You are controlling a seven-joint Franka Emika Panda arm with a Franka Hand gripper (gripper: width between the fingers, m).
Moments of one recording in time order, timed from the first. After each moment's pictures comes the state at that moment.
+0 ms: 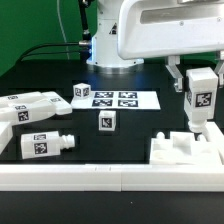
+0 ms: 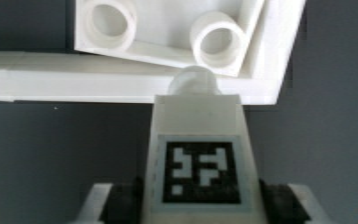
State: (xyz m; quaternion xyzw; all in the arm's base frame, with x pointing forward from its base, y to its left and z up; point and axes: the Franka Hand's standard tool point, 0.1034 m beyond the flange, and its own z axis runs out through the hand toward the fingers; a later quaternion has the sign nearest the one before) arm 0.656 0.079 0.136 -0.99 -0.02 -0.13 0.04
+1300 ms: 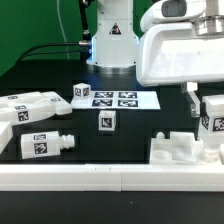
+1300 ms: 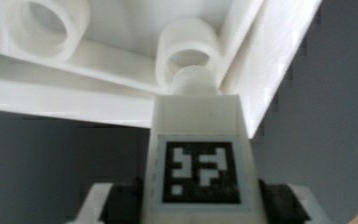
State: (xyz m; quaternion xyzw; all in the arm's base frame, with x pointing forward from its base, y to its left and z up) arm 0.645 0.106 0.092 -0.98 -0.08 -0.21 0.01
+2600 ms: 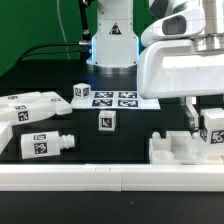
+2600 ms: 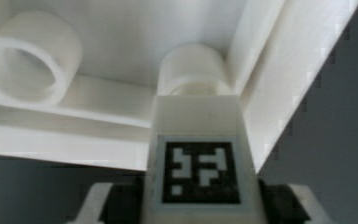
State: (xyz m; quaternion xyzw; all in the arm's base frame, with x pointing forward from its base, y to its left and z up) arm 0.640 0.109 0.074 -0.98 -0.08 -0.20 0.01
